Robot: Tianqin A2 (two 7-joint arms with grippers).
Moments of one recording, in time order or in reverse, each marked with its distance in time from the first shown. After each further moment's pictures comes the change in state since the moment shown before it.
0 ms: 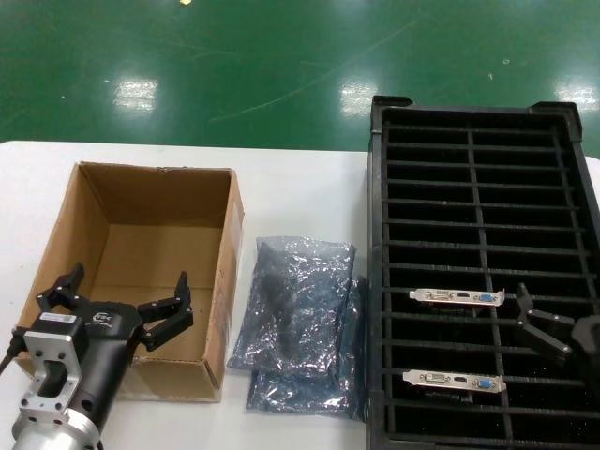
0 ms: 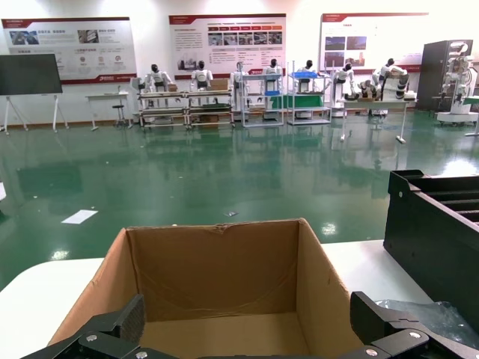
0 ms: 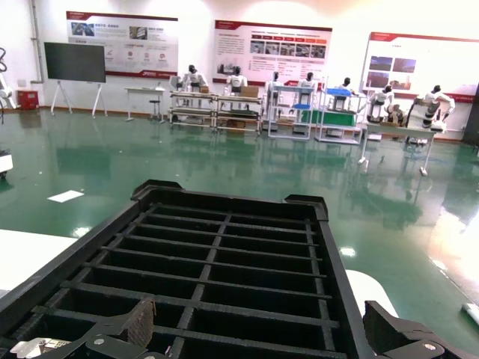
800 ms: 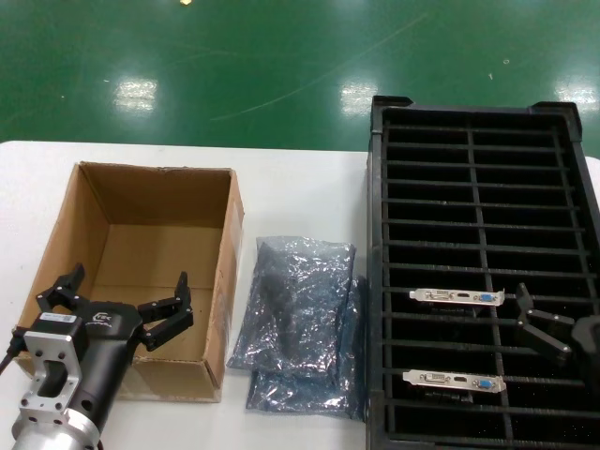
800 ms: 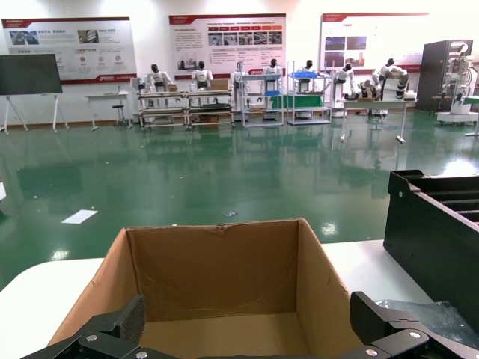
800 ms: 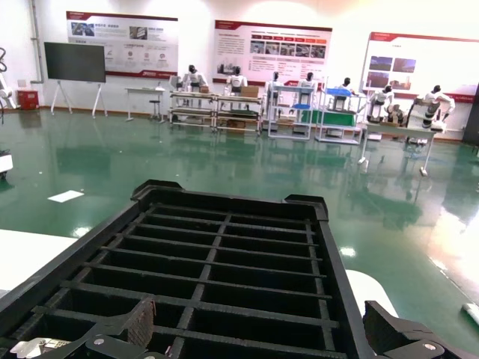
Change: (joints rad) left arm 0.000 0.000 0.000 0.000 0.000 0.000 0.000; right arm 0.000 0.000 0.000 0.000 0.000 0.000 0.000
